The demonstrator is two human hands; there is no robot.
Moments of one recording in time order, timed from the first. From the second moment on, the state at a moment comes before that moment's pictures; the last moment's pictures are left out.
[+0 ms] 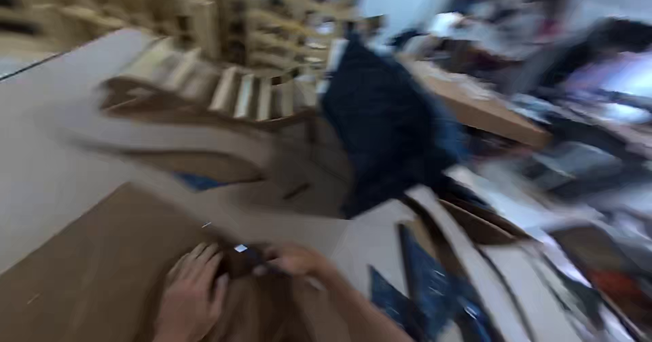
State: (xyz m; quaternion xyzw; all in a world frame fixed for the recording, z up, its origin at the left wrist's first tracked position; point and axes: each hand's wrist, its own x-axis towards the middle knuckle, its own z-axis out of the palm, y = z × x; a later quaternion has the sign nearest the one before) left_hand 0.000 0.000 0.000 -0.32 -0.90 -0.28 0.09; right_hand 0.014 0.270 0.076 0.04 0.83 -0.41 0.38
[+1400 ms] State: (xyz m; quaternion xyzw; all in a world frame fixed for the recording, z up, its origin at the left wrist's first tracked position) left_hand 0.005 0.001 -0.002 -0.26 -0.91 -0.33 0.03; right_hand -0.006 0.215 0.079 0.02 0.95 -0.08 0.29
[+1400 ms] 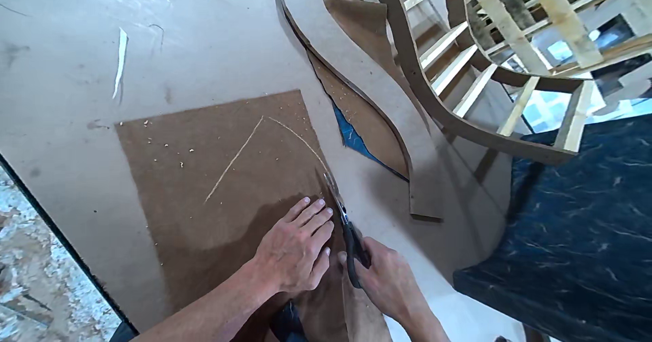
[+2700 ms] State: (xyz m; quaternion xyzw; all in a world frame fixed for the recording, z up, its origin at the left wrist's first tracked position) left_hand 0.004 0.000 0.000 -0.27 -0.91 -0.32 0.03; right_hand -0.037 0.252 0.069 0.05 0.80 -0.42 0.43
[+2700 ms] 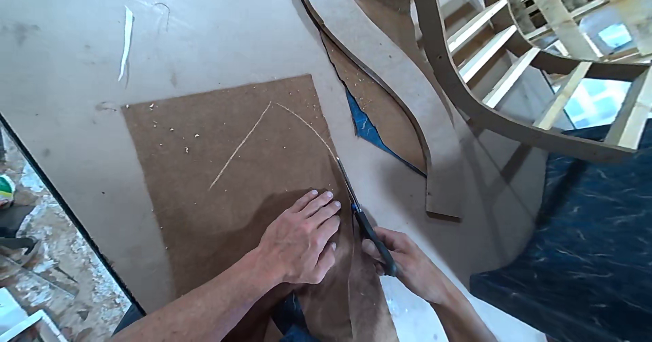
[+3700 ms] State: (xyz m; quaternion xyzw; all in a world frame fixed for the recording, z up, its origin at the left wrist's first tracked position) left_hand -0.001 -0.001 0.003 -0.30 -0.91 -0.30 -0.03; right_hand -0.069 0.259 0.063 0.01 0.78 -0.43 0.45
